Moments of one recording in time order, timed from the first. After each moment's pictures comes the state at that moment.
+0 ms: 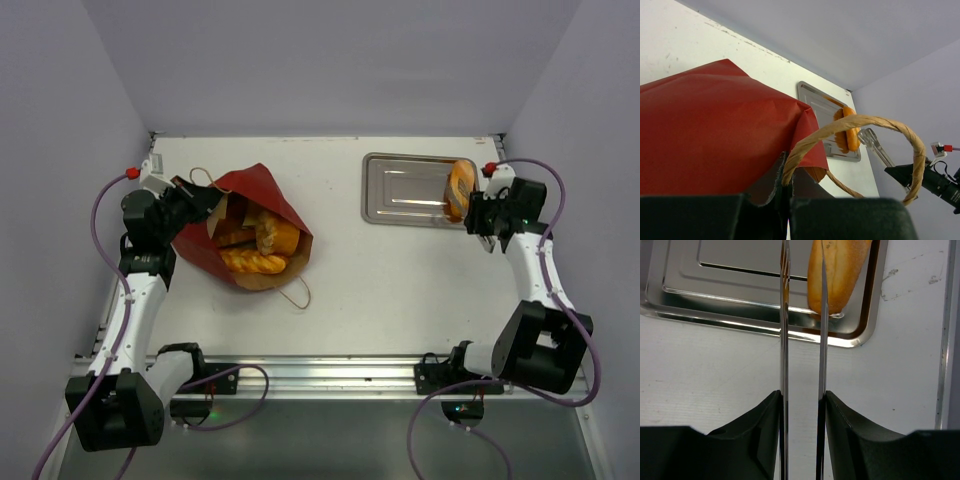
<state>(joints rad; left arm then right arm) 0.10 0.99 0.74 0.10 0.48 -0.76 -0.28 1.31 0.95 -0.38 -0.26 -0.22</state>
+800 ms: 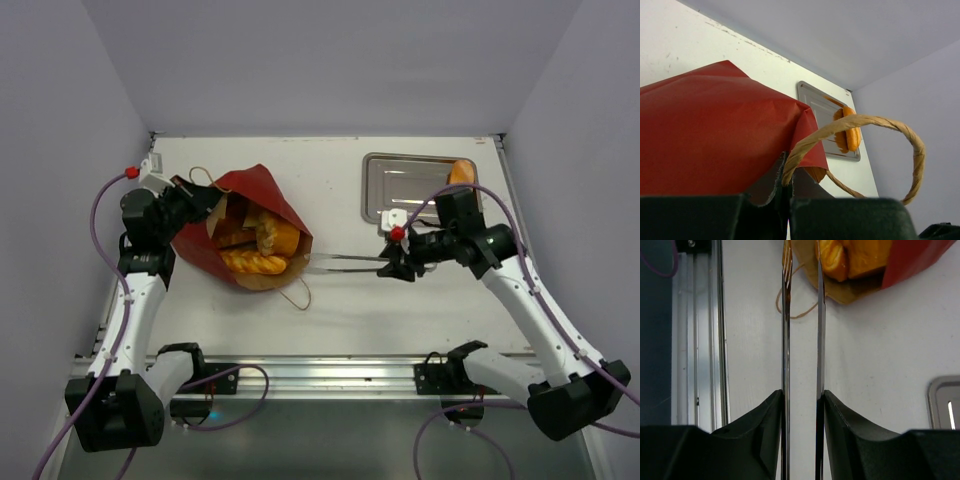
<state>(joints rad) 0.10 0.99 0.75 0.08 0.48 -0.76 0.32 1.07 1.10 -0.94 -0.84 -0.80</state>
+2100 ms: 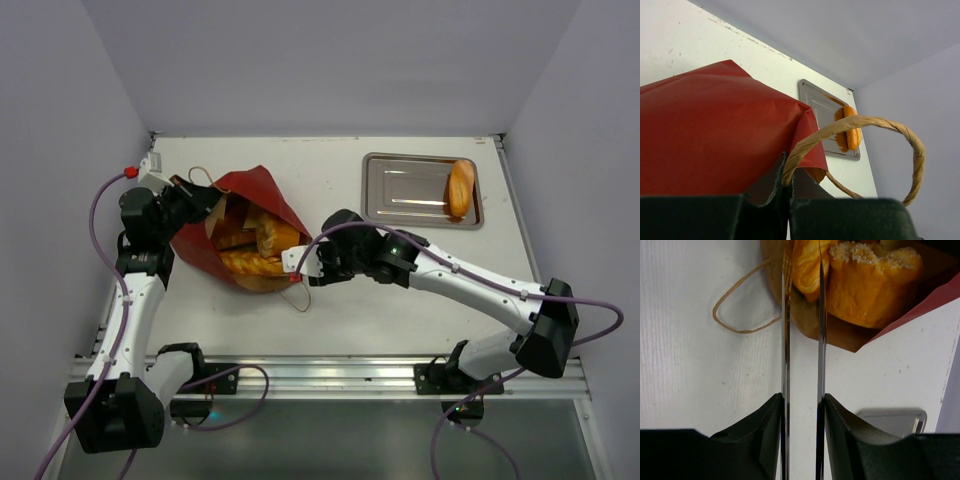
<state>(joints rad) 0.10 0.98 0.77 0.02 0.47 -0.76 1.01 1.41 1.25 -0.65 -0.07 -0.80</state>
